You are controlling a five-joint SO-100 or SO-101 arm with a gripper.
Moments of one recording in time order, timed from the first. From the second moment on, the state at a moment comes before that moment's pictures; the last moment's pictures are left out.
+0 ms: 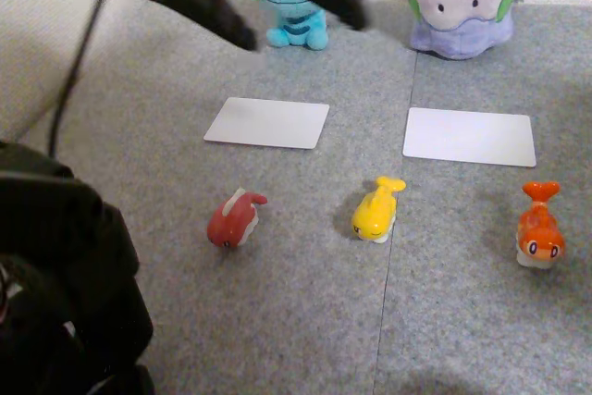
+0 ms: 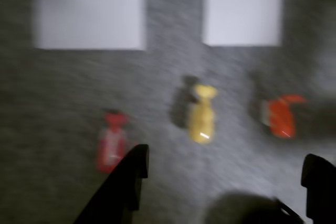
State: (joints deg) arm 29.6 139.0 123.8 71.4 63.4
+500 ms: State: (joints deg) arm 40.9 100.8 123.7 58.6 56.5
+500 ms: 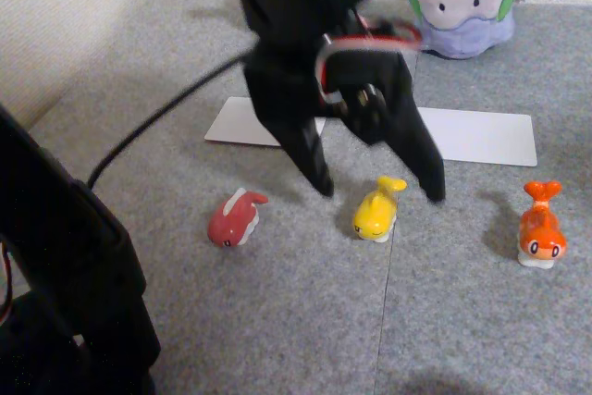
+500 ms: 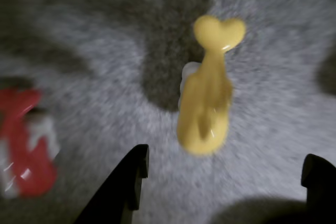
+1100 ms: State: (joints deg) arm 40.9 91.3 122.7 49.7 59.7
